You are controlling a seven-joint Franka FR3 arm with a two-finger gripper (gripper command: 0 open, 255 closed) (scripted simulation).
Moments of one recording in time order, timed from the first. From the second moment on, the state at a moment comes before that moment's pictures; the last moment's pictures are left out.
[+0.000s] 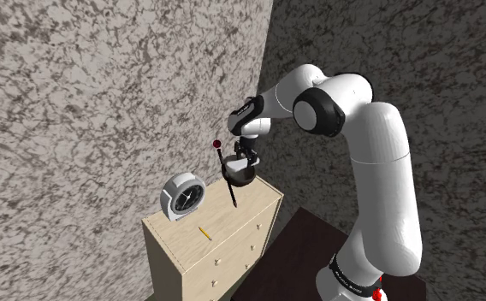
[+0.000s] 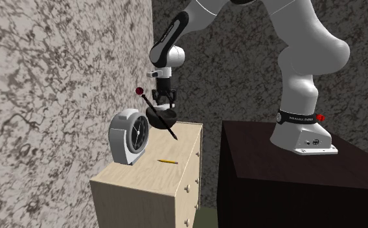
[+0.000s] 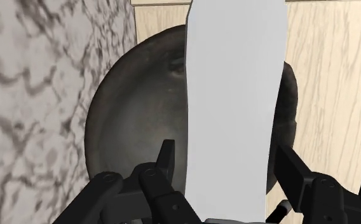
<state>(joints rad) 0.12 0.55 -0.52 -1.91 0.38 2.34 -2.04</state>
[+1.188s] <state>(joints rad) 0.12 0.55 -0.52 -1.91 0.38 2.34 -2.04</state>
